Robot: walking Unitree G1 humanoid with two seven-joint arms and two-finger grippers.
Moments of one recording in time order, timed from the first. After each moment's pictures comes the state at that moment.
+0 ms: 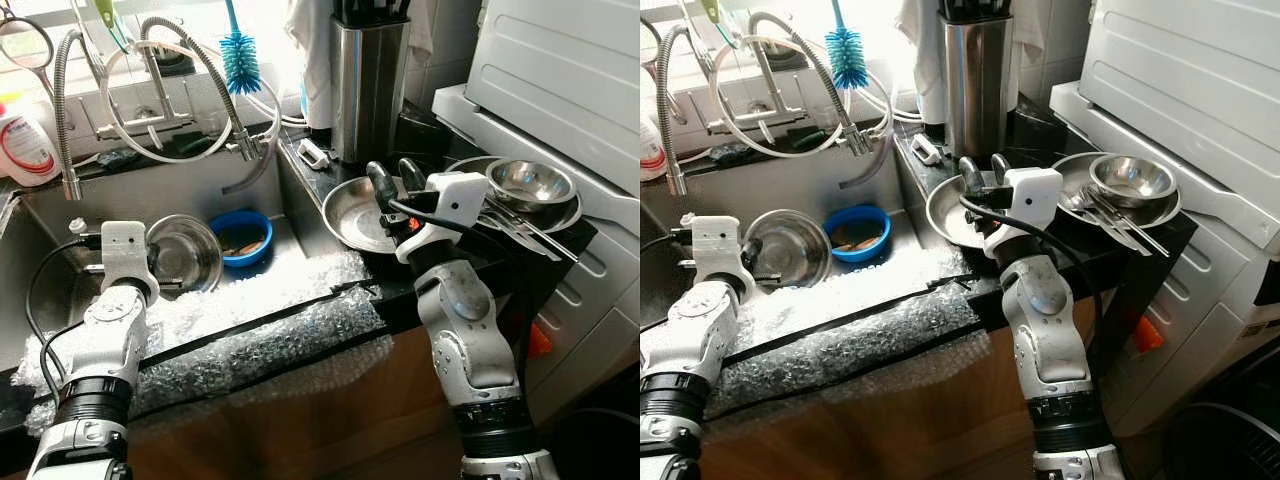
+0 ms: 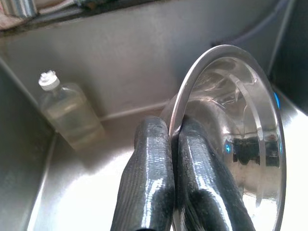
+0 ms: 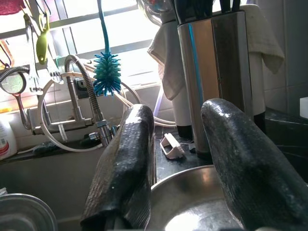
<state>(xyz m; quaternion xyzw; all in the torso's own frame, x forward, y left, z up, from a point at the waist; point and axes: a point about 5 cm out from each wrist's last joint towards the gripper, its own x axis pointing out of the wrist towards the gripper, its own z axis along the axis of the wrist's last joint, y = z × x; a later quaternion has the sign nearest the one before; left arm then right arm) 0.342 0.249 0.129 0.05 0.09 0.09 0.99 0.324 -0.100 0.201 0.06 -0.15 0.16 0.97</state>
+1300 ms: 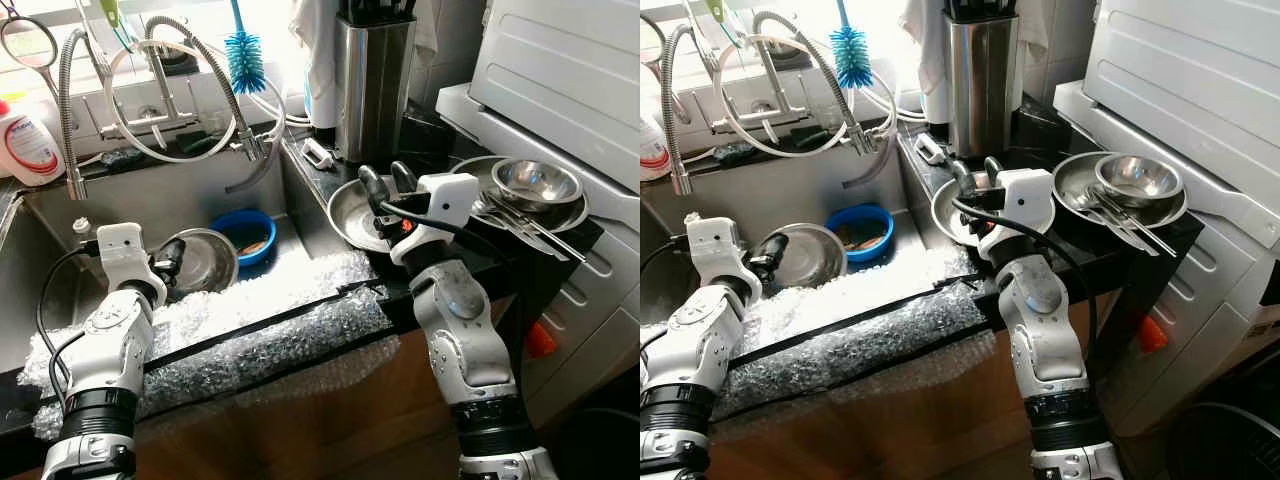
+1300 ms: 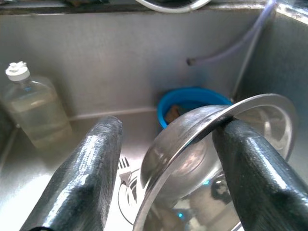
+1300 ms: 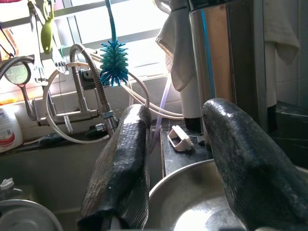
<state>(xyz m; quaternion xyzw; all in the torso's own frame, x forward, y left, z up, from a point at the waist) 0.334 0.240 0.134 -0.03 0.06 0.06 1.00 0.326 -0.095 0.197 0.06 -0.14 0.17 0.97</state>
